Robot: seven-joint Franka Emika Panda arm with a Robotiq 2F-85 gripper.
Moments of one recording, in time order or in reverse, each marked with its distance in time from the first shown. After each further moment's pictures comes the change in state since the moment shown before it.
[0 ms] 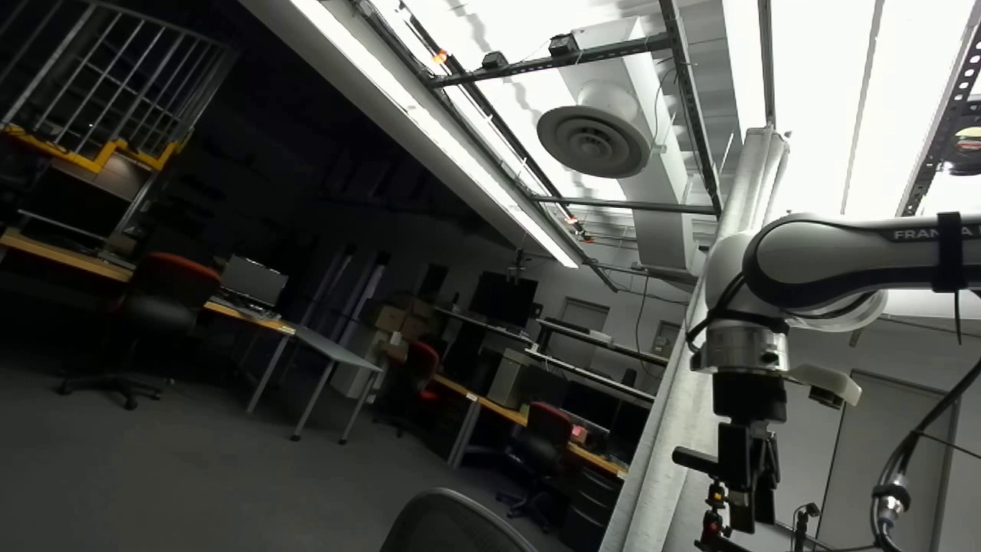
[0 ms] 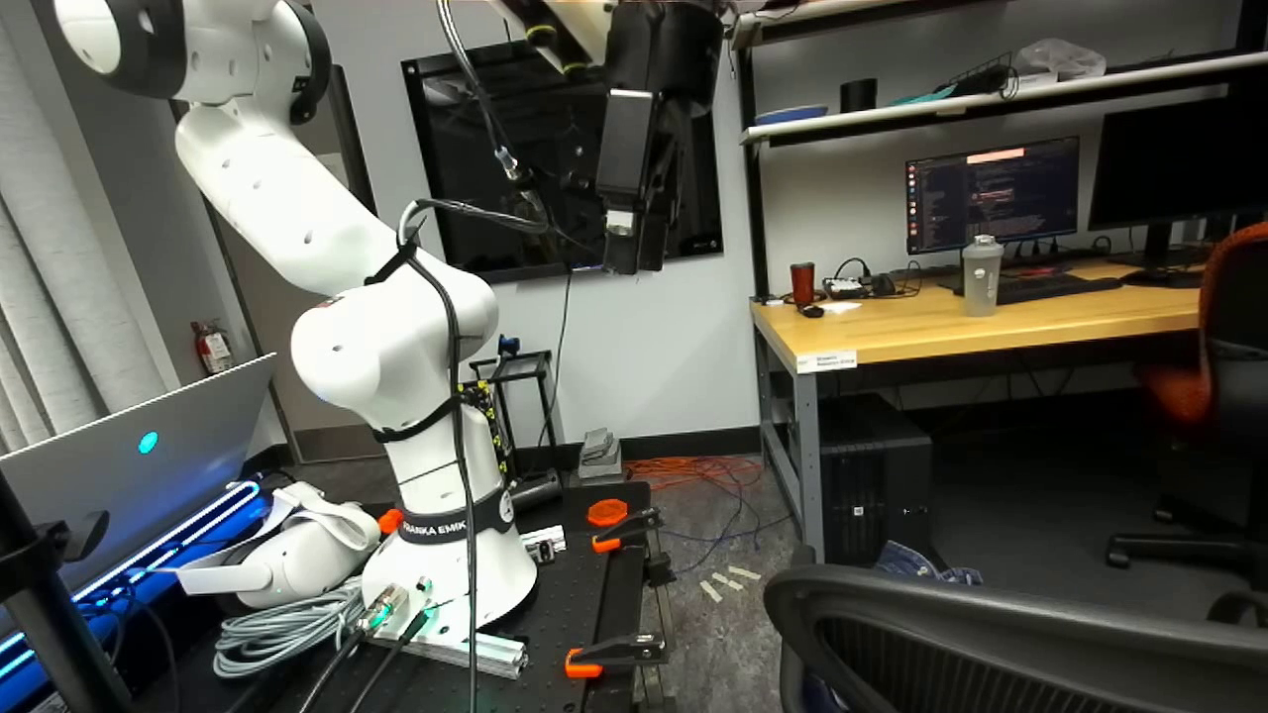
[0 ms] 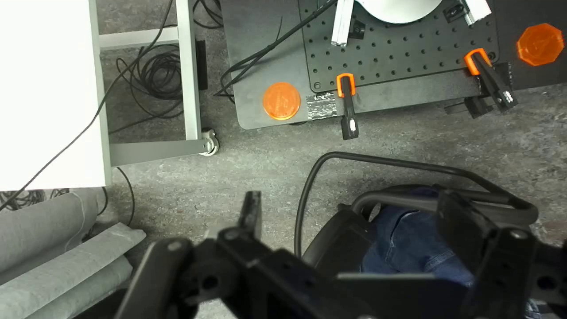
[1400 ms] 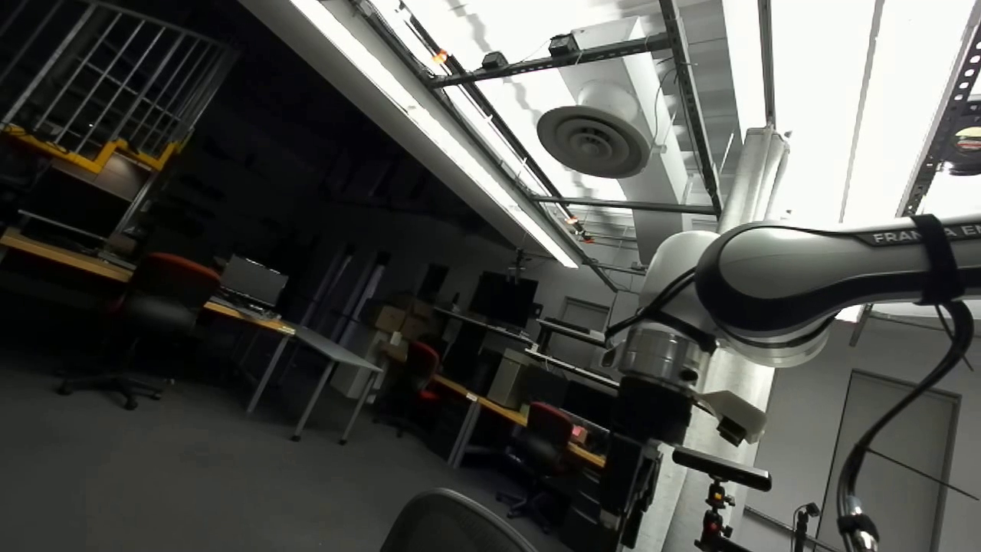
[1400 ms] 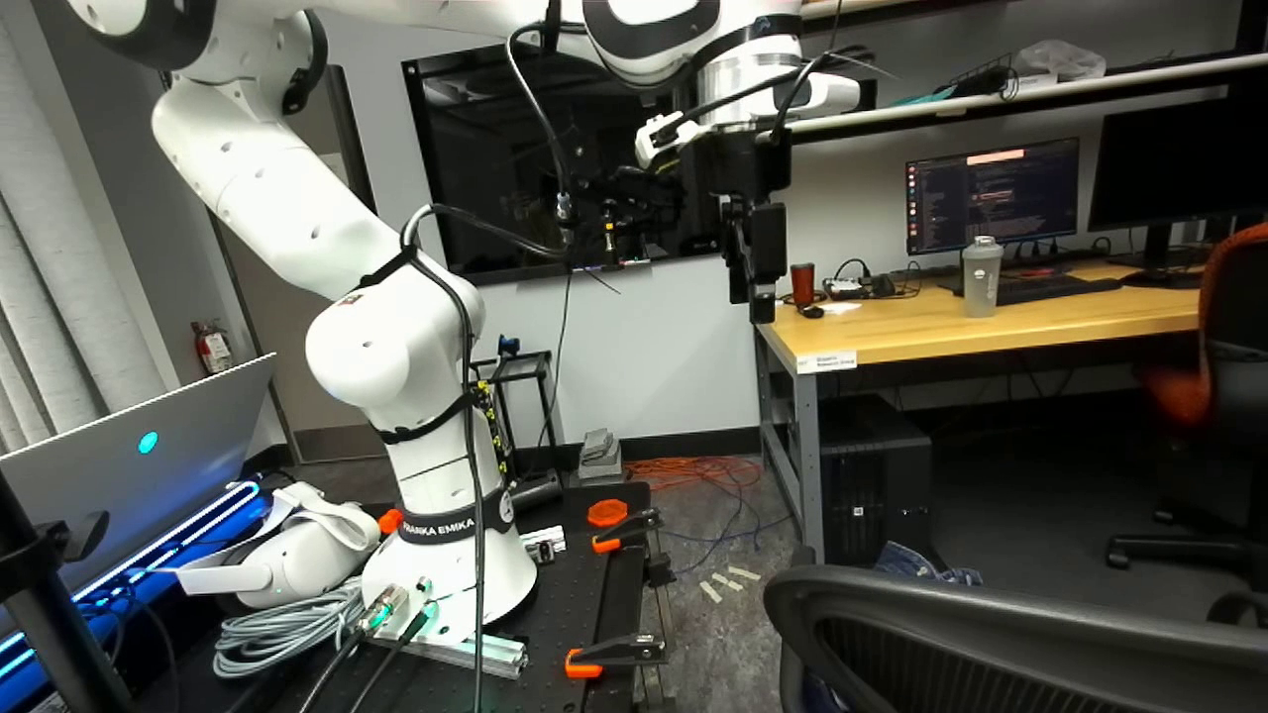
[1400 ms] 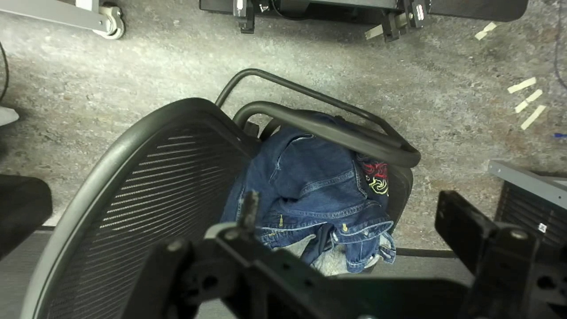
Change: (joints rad) arm 0.209 0.075 0.064 -0.140 0.211 0.388 -0.005
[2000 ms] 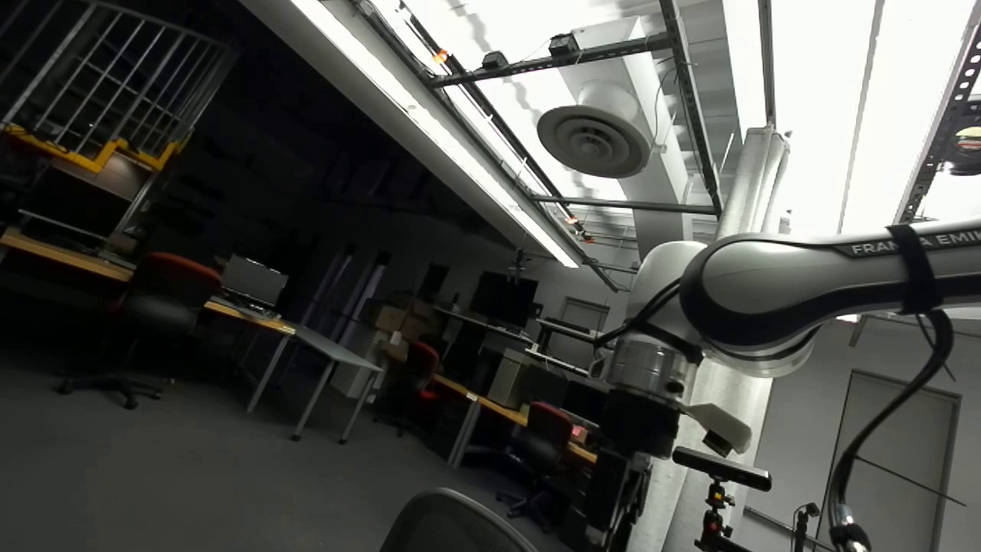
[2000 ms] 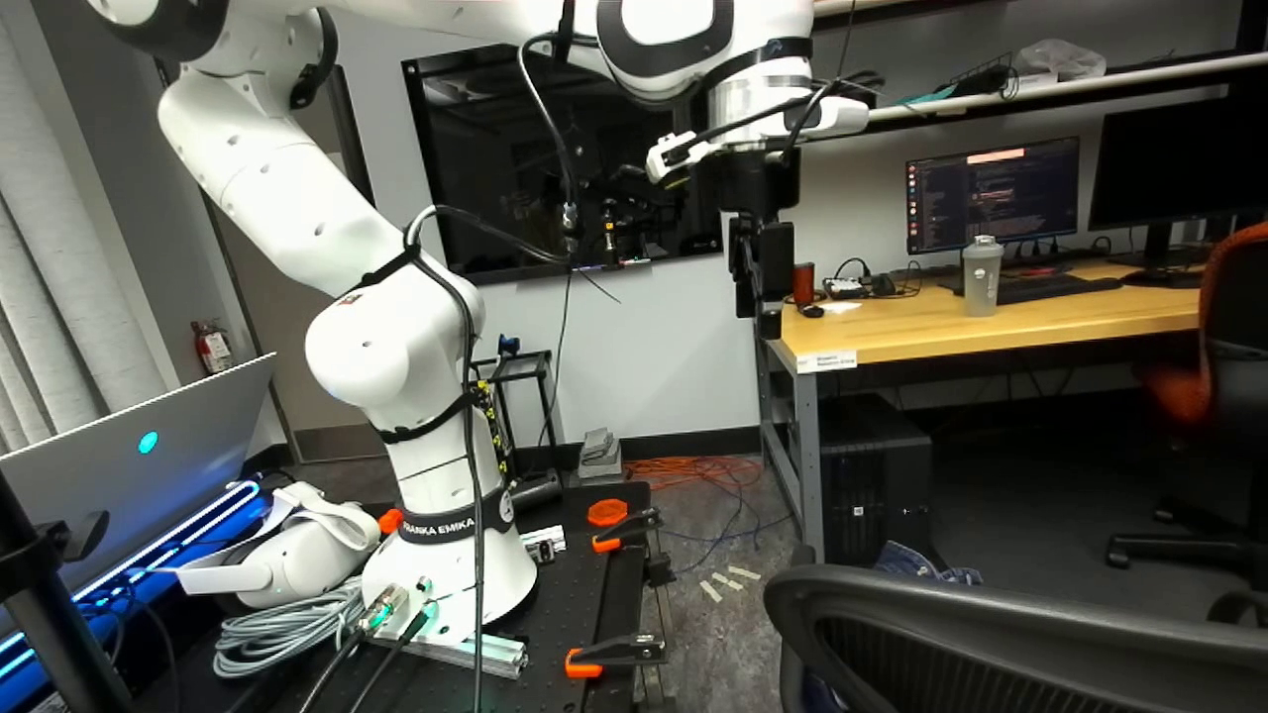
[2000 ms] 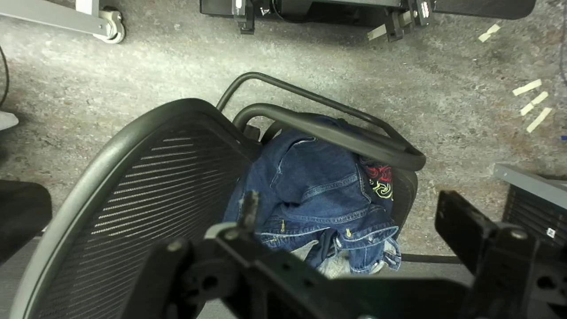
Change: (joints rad) arm -0.003 0.046 0.011 -0.011 0.000 0.042 0.012
